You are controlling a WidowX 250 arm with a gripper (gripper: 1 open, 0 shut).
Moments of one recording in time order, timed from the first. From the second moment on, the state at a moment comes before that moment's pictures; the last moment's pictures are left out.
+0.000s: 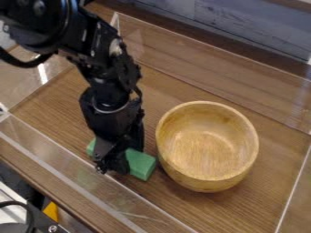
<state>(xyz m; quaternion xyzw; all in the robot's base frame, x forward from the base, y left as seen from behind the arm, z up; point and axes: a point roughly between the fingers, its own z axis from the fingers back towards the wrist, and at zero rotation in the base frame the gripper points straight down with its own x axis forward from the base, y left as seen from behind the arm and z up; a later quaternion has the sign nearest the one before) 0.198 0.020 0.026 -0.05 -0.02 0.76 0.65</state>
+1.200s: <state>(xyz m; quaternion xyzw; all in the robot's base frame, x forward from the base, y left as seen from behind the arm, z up) 0.193 0.014 0.024 -0.05 -0.01 0.77 0.64</state>
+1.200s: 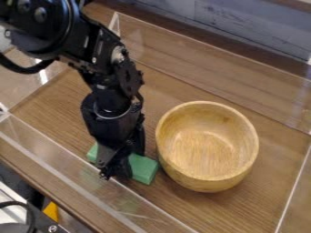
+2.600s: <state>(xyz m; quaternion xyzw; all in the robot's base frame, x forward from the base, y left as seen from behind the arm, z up) 0.180 0.027 0.028 -0.06 -0.01 0.79 0.61</state>
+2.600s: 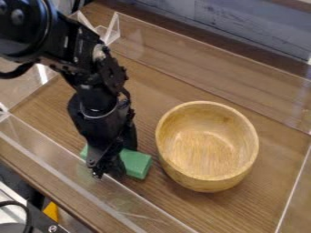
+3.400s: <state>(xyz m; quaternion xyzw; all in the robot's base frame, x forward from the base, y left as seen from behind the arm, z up) 0.172 -0.005 0.050 -0.06 0.00 0.79 0.61</state>
